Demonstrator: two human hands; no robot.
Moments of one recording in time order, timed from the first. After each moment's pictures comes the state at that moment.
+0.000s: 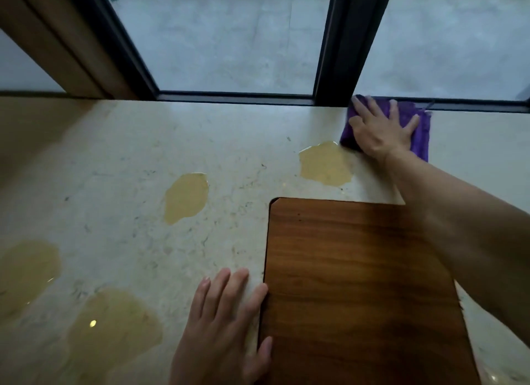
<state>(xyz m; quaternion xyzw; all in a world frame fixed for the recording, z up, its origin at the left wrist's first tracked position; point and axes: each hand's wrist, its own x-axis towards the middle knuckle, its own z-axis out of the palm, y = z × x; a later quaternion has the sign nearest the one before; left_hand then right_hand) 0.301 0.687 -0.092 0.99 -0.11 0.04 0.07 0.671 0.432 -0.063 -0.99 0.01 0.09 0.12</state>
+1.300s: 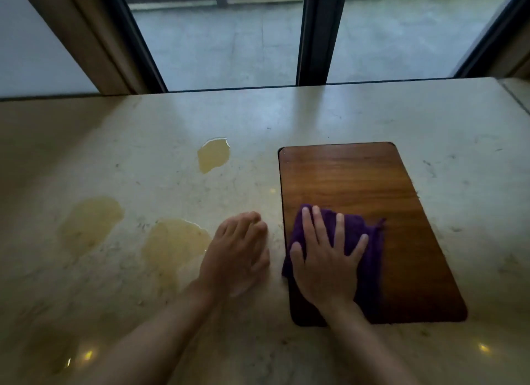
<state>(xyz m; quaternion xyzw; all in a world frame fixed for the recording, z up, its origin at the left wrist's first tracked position) 0.269 0.731 -0.063 0.97 -0.21 0.03 0.09 0.252 0.542 -0.077 -1.00 0.02 0.01 0.09</state>
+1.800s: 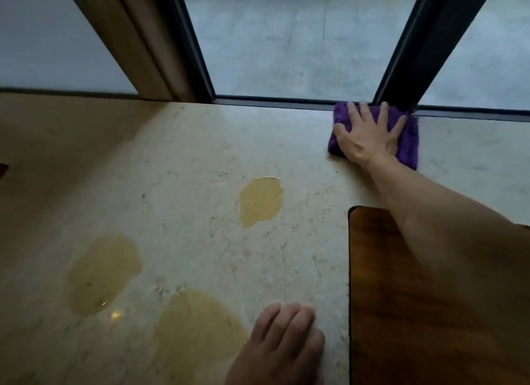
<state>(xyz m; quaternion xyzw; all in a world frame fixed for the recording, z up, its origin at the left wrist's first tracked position) 0.284 0.734 -0.105 0.96 -0.20 0.17 0.09 0.657 0.596 -0.068 -0.99 -0.03 0.06 0.08</state>
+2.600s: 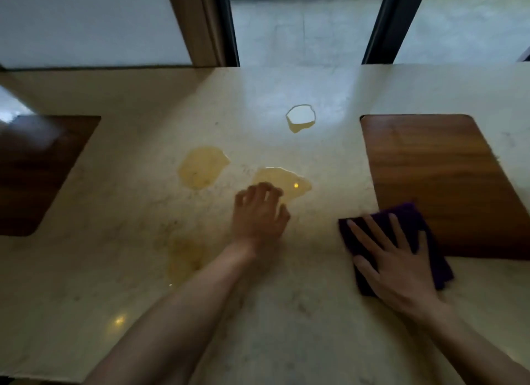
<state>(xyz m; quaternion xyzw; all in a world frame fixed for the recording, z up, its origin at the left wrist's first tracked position) 0.188 0.869 -0.055 0.98 -0.08 0.13 0.15 0.135 0.590 -0.052 -0.98 -0.10 0.16 0.06</state>
